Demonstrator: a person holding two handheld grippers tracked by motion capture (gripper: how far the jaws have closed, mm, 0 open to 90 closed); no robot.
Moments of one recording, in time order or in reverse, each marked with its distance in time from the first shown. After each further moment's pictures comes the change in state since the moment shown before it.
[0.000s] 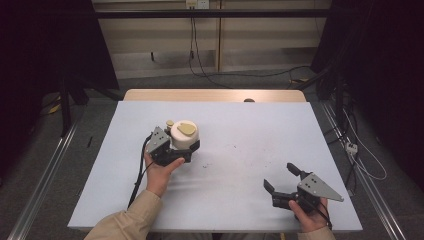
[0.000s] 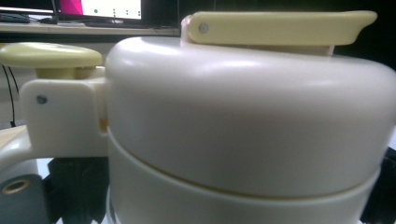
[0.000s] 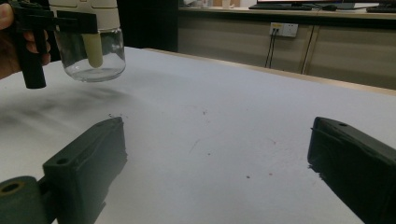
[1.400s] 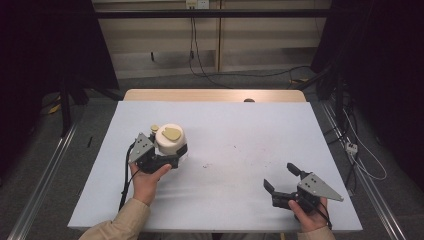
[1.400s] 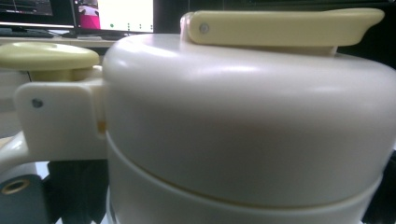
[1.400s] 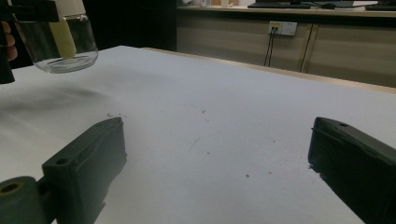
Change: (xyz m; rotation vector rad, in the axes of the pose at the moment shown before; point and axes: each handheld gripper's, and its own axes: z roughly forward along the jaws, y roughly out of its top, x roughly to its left) left arm 0.004 0.003 -0.042 -0.054 0.042 0.008; right arm 0.000 0.000 0.001 0.006 -0.005 0.006
